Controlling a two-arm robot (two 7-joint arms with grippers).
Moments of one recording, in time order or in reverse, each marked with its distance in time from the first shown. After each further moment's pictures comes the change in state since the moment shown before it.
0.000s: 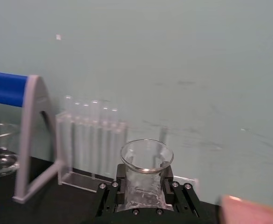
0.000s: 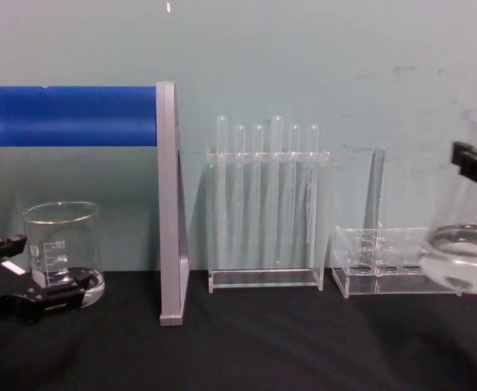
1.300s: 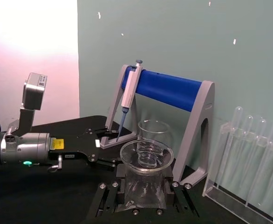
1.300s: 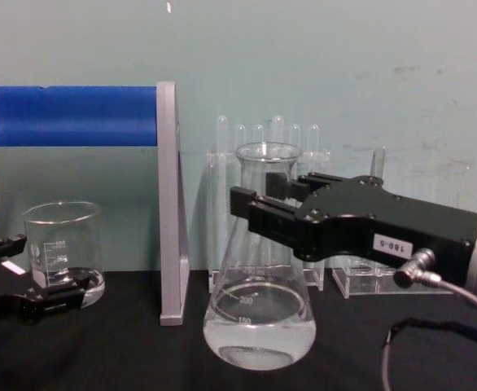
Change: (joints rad) left arm 0.000 0.000 0.000 0.000 0.000 0.000 0.000; right arm 0.067 0.026 -0.250 0.005 0.070 -0.012 0.351
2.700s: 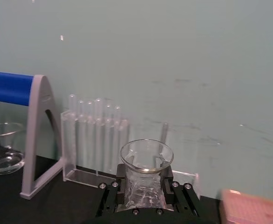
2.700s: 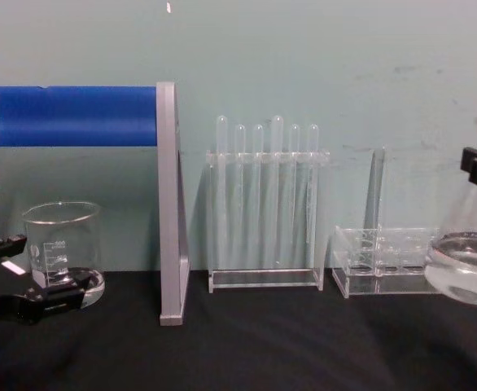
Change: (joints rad) left arm 0.000 0.000 0.000 0.000 0.000 0.000 0.000; right arm -0.124 -0.036 0.262 -0.055 -0.077 0.009 -0.351
